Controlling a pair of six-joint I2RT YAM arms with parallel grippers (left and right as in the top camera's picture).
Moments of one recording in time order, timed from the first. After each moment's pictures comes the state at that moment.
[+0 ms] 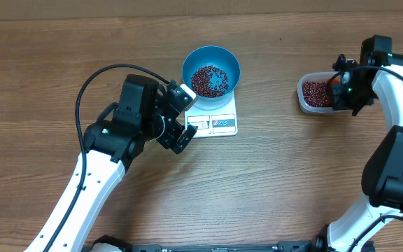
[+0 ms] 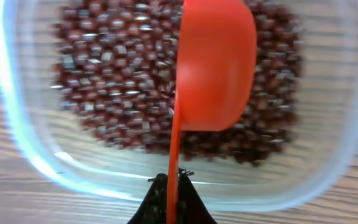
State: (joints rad) left arm -0.35 1.30 1.11 -0.71 0.25 0.34; right arm -0.24 1.95 1.56 -1.05 -0.12 -0.33
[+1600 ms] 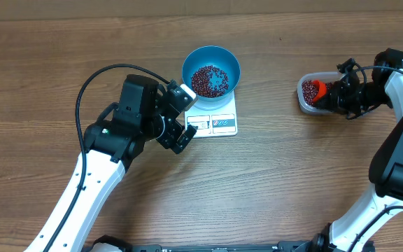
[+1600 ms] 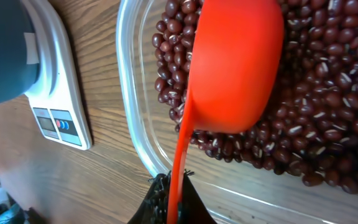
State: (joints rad) left arm -0.35 1.30 1.11 -0.71 0.25 0.34; right arm -0.35 2.05 1.56 -1.12 -0.66 -0.27
